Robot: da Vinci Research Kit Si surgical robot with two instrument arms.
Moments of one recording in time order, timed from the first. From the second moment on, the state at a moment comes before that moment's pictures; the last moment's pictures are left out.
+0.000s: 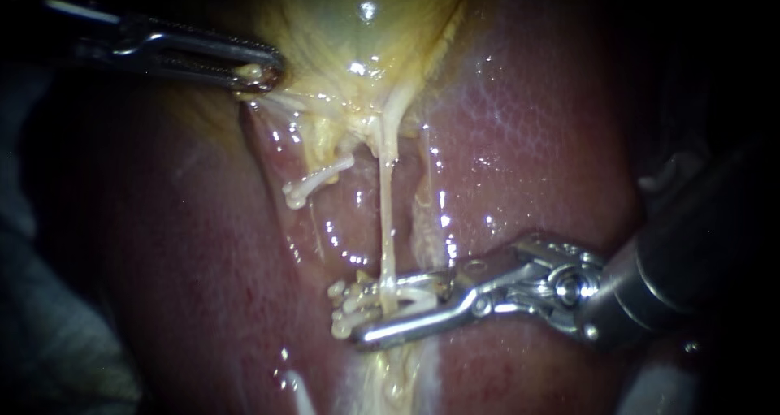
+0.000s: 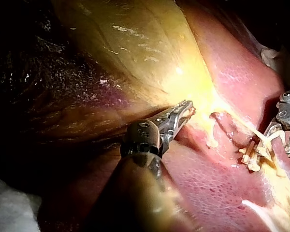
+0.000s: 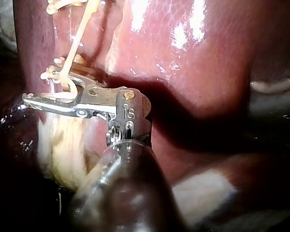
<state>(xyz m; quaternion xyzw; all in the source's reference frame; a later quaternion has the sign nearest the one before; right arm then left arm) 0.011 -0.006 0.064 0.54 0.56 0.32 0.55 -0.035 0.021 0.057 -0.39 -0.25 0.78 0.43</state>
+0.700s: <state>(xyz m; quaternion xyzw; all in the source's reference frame) 0.011 -0.006 0.064 0.54 0.55 0.33 0.54 -0.035 0.021 0.057 -0.39 -0.25 0.78 0.43</state>
